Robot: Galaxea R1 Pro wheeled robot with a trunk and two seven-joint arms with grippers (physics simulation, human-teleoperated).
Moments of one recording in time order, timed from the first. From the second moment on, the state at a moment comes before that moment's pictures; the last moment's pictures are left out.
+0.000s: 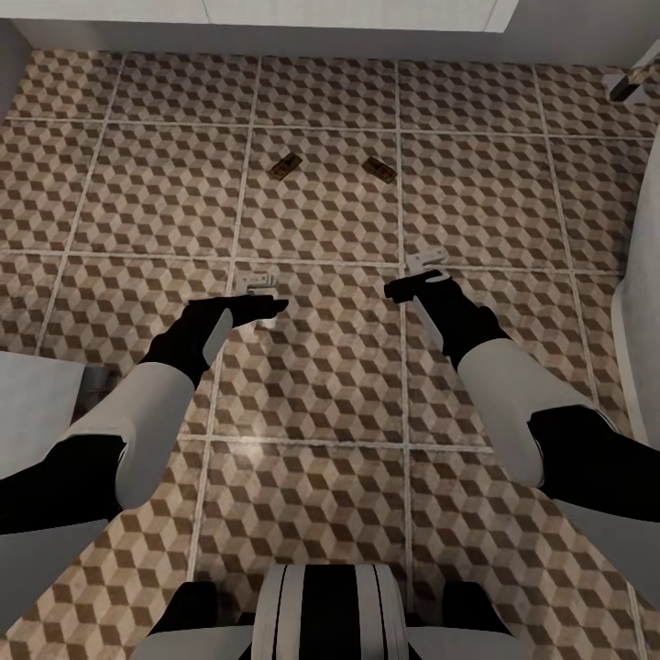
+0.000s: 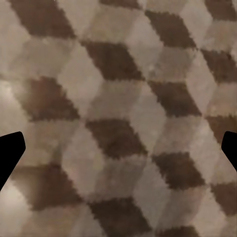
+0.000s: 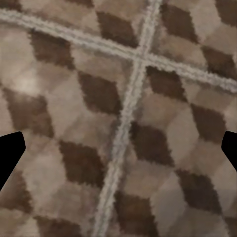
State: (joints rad) left arm -1.36 -0.06 0.02 -0.53 0.03 0.43 -0.19; right arm -1.45 0.08 0.14 -0.47 0.13 0.40 -0.05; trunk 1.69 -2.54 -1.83
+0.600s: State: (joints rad) left arm -1.36 -0.06 0.01 -0.60 0.03 0.44 -0.19; right arm -1.45 0.08 0.14 -0.46 0.13 0.40 -0.05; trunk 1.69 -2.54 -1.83
